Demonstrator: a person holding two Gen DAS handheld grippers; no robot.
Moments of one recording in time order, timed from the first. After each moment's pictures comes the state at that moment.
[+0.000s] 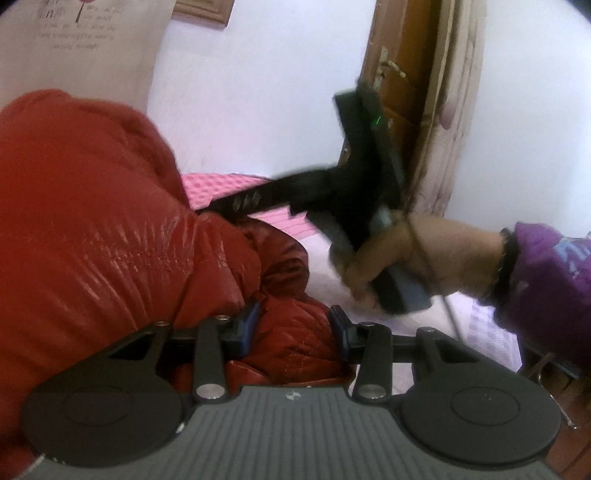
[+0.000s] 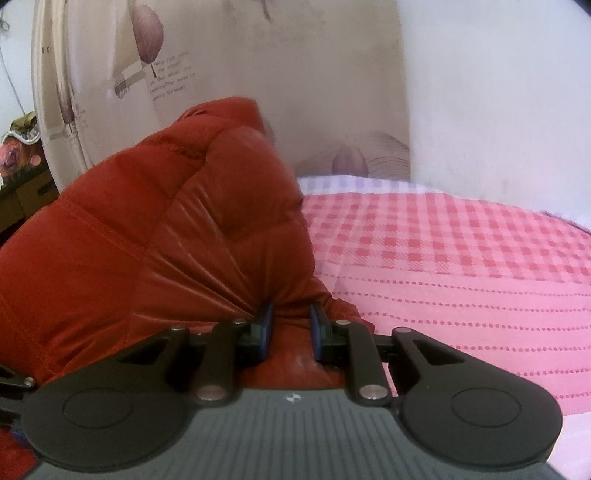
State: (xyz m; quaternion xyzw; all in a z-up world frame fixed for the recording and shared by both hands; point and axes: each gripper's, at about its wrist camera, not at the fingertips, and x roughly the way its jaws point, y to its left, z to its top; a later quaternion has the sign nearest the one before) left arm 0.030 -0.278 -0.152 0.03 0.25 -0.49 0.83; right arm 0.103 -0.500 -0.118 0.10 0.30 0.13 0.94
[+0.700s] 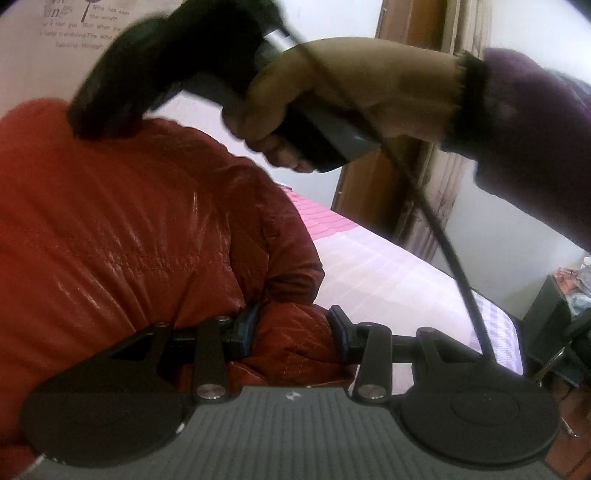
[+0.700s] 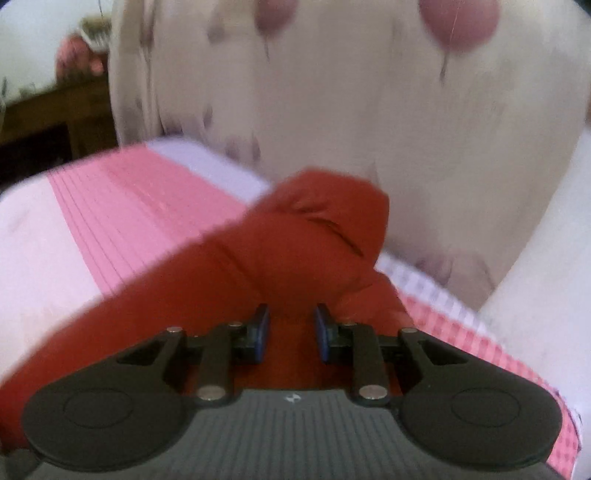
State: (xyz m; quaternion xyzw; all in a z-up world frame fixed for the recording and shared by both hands) left arm 0.028 -0.276 -0.158 0.02 0.24 -0.49 0.84; right arm 0.181 -0.383 -0.030 -0.12 0.36 0.21 0.90
